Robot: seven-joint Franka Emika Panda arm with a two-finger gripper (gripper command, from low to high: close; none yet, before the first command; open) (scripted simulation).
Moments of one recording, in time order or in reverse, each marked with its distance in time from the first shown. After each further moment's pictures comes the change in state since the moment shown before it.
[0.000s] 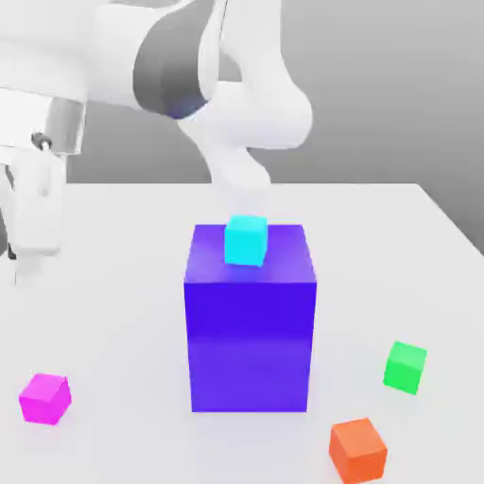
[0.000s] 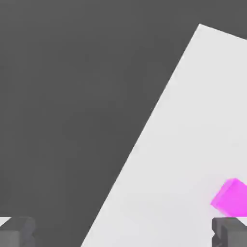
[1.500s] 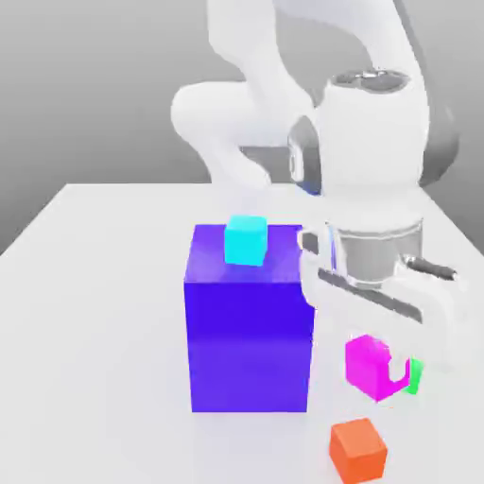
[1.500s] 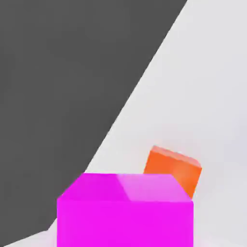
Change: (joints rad) arm 0.563 0.042 0.457 -0.094 0.248 0.084 0.408
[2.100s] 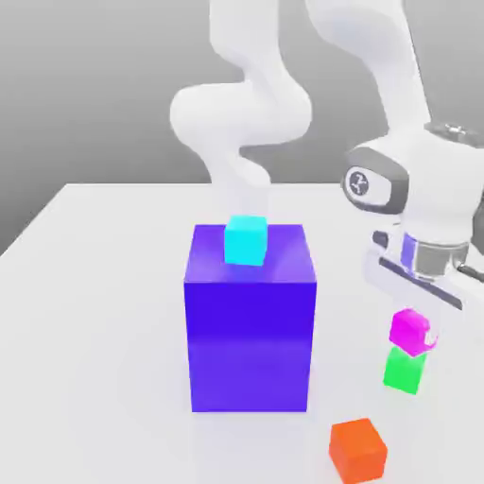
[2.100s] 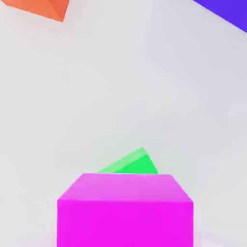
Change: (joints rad) arm 0.137 0.163 -0.046 -0.169 -0.358 0.153 0.554
